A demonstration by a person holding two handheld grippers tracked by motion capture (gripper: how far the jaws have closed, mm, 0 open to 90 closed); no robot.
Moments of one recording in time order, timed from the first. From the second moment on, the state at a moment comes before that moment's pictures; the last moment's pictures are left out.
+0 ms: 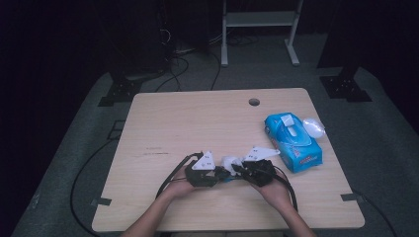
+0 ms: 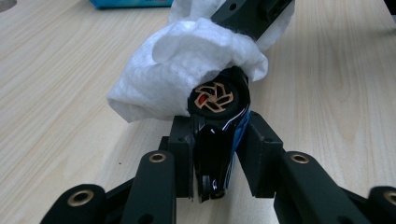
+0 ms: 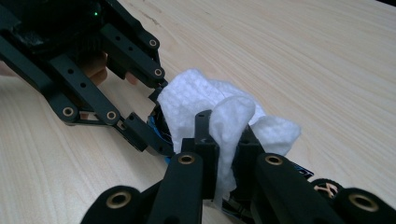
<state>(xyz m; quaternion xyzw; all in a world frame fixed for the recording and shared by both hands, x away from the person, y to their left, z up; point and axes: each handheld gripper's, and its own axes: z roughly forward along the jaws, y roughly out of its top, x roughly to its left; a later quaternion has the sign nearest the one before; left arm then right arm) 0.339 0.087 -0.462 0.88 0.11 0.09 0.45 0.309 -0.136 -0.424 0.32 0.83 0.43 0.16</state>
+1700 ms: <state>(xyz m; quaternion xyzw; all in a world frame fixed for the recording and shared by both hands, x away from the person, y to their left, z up) 0.342 0.095 -0.461 0.88 0.11 0.08 0.46 0.325 -0.184 -0.413 0.39 0.81 0.41 0.19</state>
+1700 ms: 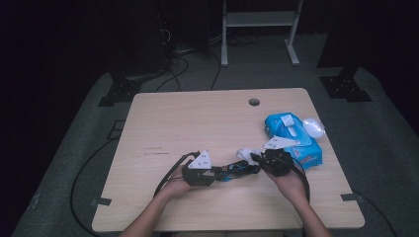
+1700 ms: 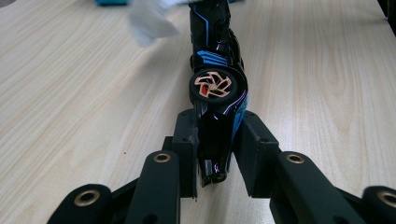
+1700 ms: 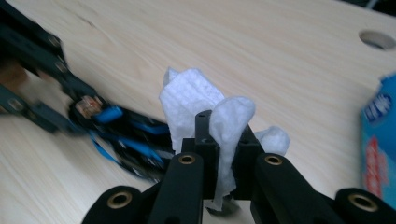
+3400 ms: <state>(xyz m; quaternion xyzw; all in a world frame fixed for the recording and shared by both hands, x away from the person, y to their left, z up) 0.349 0.100 -0.460 0.88 0.11 0.08 0.45 0.327 -0.127 -0.415 0.32 0.85 0.40 0.16</state>
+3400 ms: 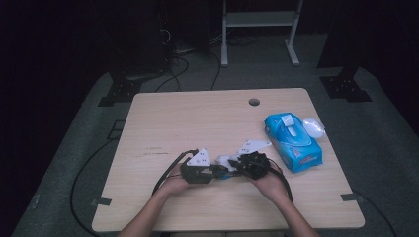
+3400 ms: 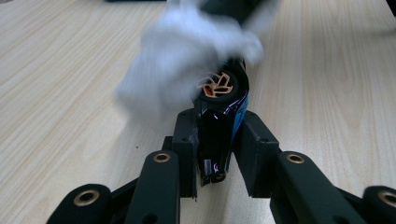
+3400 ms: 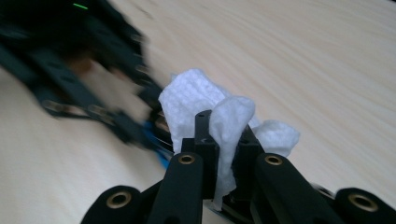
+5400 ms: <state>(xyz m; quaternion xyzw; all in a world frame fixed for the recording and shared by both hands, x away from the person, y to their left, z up) 0.364 0.103 -0.449 0.83 0.25 -0.01 0.49 0.297 -0.190 -0.424 0.33 0.82 0.43 0.18</state>
